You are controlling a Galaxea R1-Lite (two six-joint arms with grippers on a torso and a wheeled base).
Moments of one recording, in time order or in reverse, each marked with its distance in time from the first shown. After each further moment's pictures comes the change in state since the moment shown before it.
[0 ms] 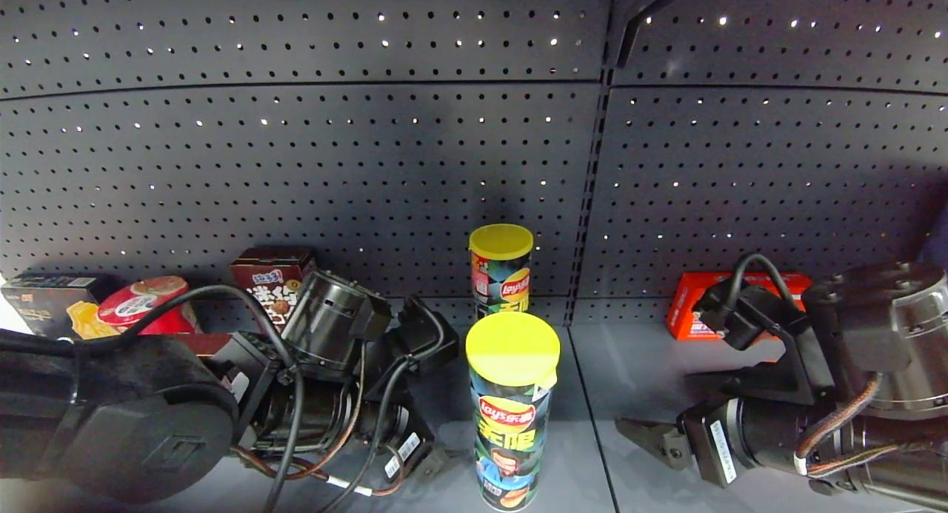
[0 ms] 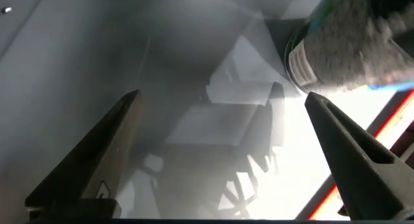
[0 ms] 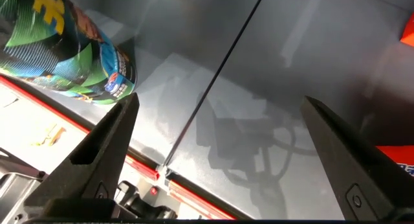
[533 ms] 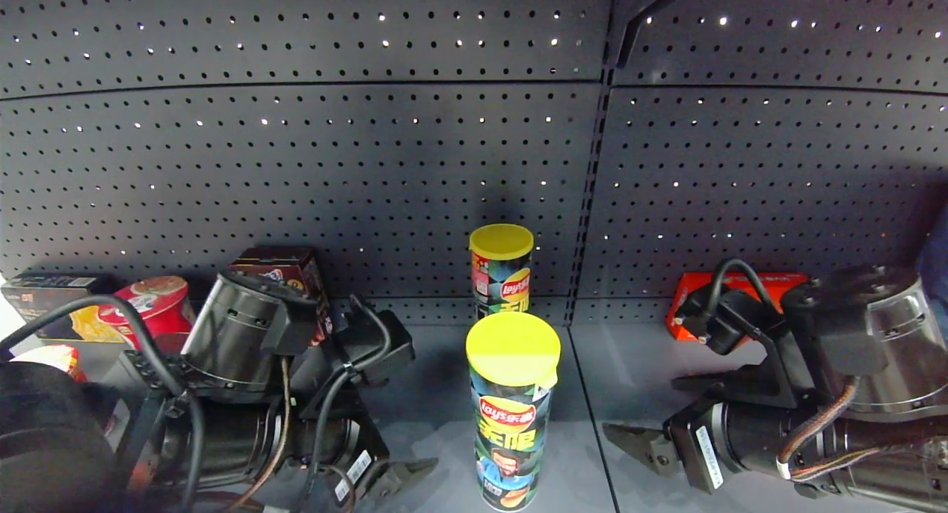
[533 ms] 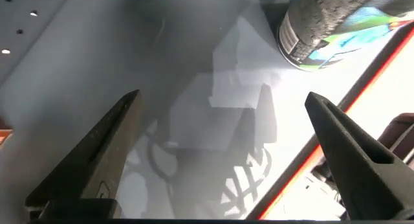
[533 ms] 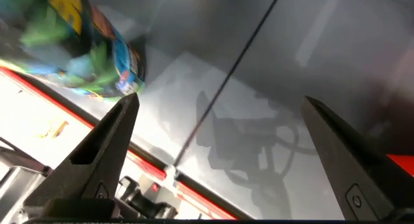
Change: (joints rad) left arm 0.016 -0.180 0.107 0.006 0.007 -0.002; right arm 0.026 0.027 -0.019 0.000 0.008 -0.005
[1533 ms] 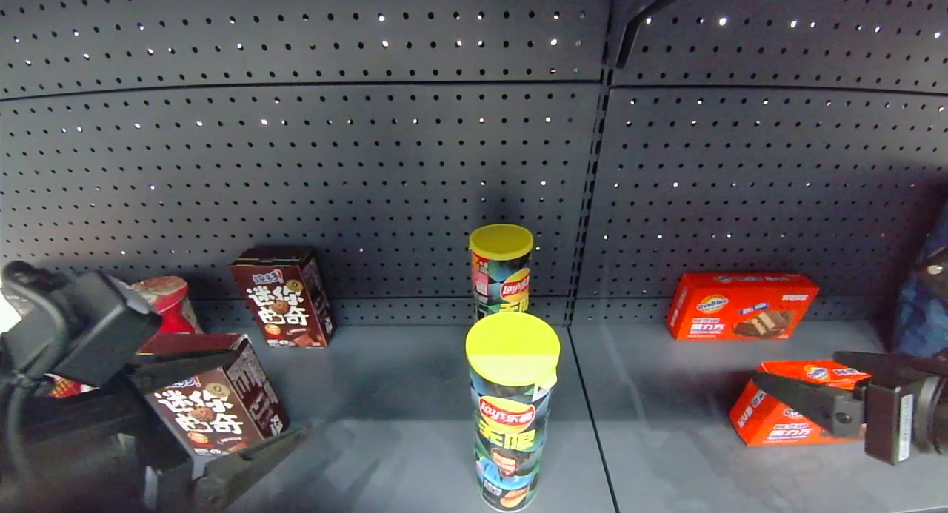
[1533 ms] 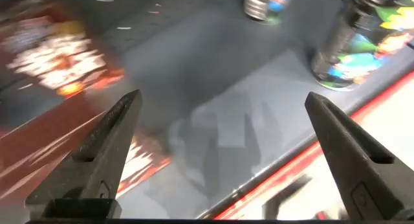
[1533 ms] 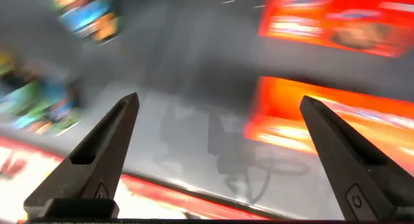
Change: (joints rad) left arm 0.200 -0.500 0.177 -0.006 0.028 -0.113; right arm -0.278 -0.374 0.106 0.079 -0.033 0.010
